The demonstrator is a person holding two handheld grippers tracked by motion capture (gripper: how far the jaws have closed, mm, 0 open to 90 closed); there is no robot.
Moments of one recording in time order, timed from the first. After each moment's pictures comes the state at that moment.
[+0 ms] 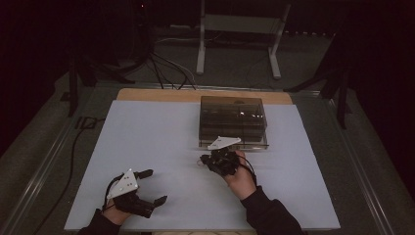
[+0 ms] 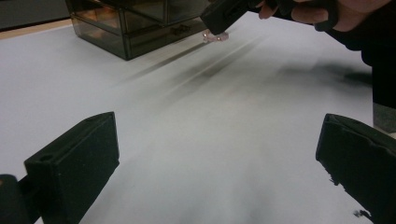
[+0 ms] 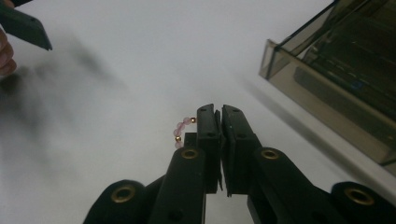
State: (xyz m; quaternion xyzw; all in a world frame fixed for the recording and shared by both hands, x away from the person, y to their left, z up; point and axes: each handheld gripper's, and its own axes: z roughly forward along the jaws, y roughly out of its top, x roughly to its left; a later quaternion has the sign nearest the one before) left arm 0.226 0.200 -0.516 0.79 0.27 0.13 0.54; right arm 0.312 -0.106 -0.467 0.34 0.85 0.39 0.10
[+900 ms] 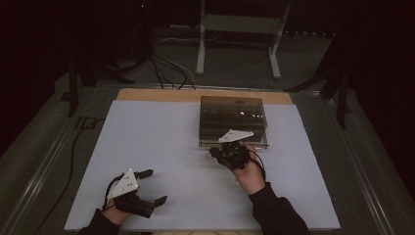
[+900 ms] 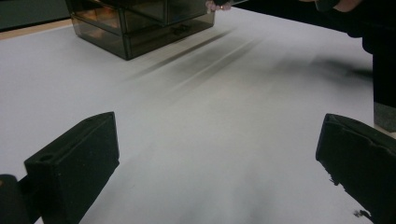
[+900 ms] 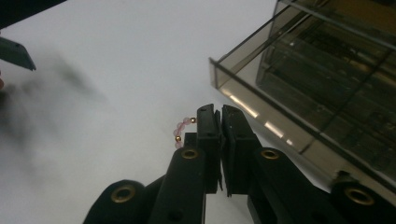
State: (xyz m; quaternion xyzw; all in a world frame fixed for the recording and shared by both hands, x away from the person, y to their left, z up) left arm 0.226 0.199 -0.516 0.79 0.26 0.13 0.54; right arm 0.321 -0.131 -0.450 0.36 0.84 0.40 0.12
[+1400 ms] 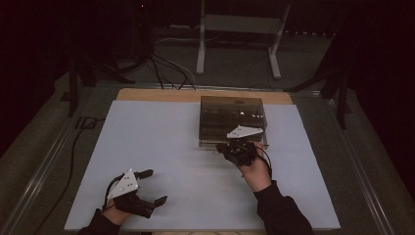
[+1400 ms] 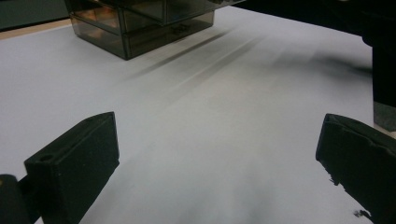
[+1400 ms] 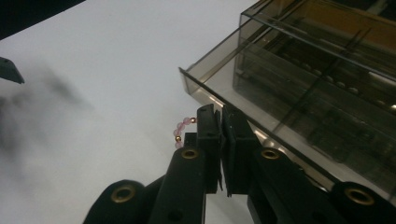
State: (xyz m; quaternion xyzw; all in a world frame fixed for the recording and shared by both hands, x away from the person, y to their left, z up) left arm 0.226 0.199 -0.516 0.79 0.26 0.13 0.54; right arm 0.325 -0.150 -0.440 0.38 0.82 0.41 0.13
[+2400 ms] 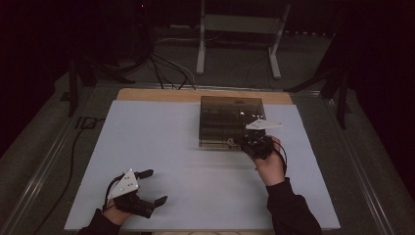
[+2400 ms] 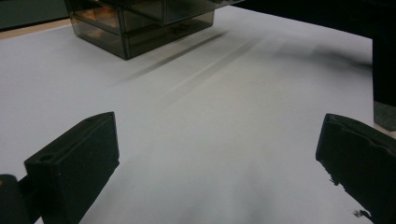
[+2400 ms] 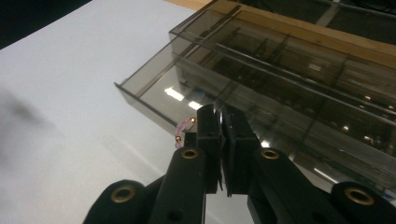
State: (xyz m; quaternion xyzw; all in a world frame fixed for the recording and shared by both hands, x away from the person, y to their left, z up) left arm 0.226 0.199 -0.516 0.79 0.26 0.13 0.54; right arm 0.337 -0.192 -0.427 0.43 0.79 0.41 0.16
